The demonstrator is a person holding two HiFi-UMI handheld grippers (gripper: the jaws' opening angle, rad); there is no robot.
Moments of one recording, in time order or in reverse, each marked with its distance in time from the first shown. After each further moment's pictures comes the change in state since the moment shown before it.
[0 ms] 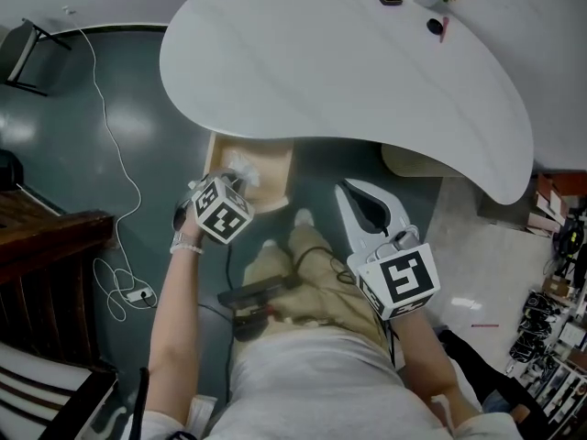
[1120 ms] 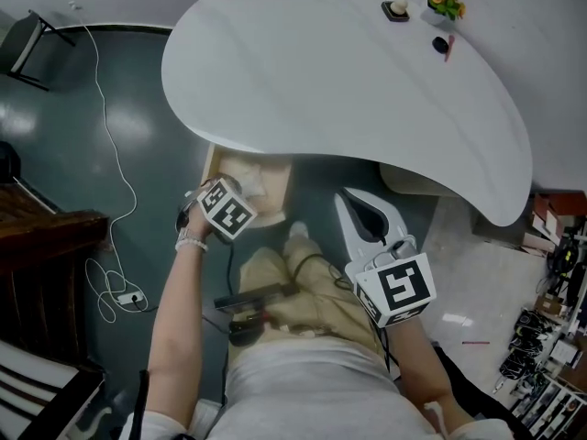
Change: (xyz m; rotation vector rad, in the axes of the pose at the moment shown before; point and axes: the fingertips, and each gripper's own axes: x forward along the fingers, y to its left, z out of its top) left arm 0.045 0.017 -0.021 -0.064 0.132 0.027; right arm 0.016 -0.016 -0.004 -0.012 -0.003 0.014
